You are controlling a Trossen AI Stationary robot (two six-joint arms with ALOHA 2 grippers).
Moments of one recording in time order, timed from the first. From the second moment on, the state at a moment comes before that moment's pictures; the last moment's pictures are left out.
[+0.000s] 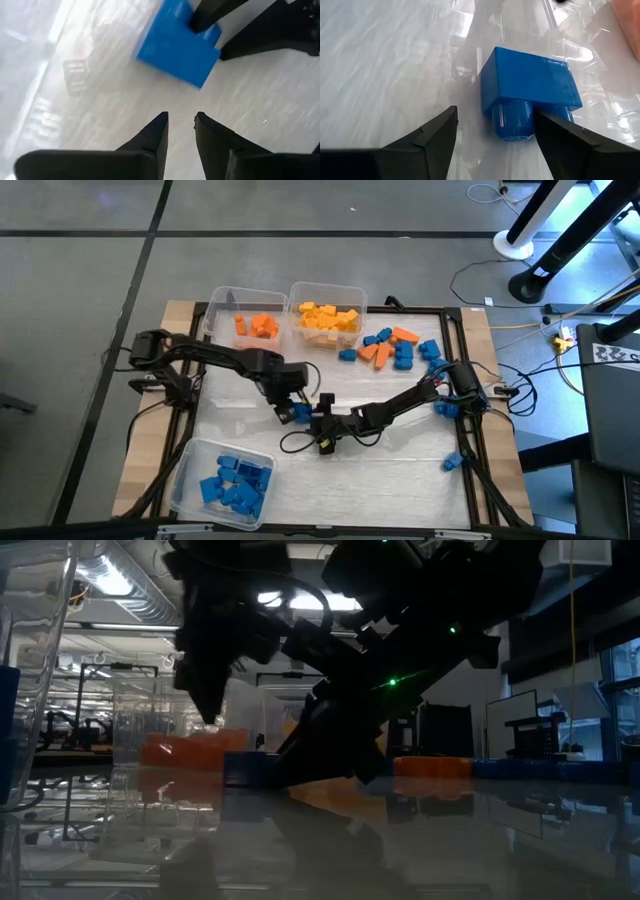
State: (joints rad) left arm 0.03 1.65 1.12 -0.80 0.22 -0.54; right arm 0.25 2.10 1.14 0.26 0.37 -0.08
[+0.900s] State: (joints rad) left arm 0.02 1.48 0.66 -0.09 0.29 -1.04; right arm 0.25 2.10 1.14 0.26 0.37 -0.08
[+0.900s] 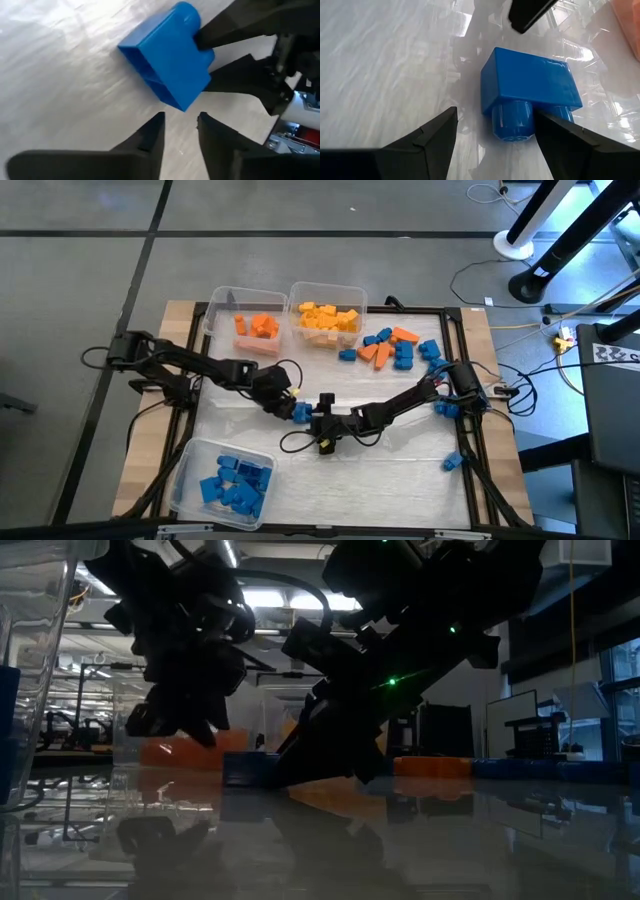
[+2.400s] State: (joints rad) left arm 0.02 1.59 0.66 0.14 0.40 -0.92; right arm 0.25 1.93 1.14 0.07 0.44 -0.14
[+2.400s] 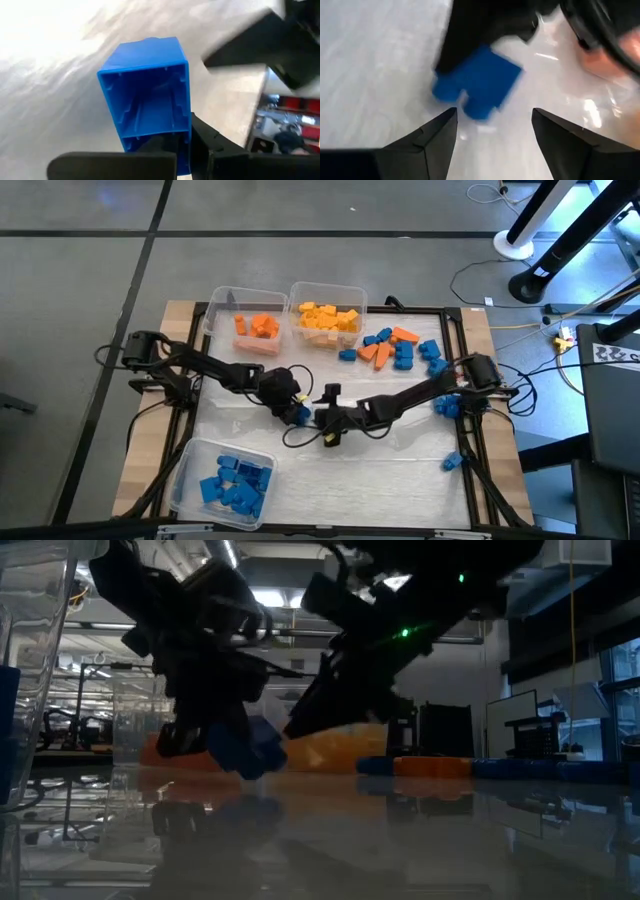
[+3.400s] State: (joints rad) left arm -0.61 0.94 0.66 -0.23 0.29 -0.78; right arm 0.25 1.60 1.14 -0.63 0.63 -0.07
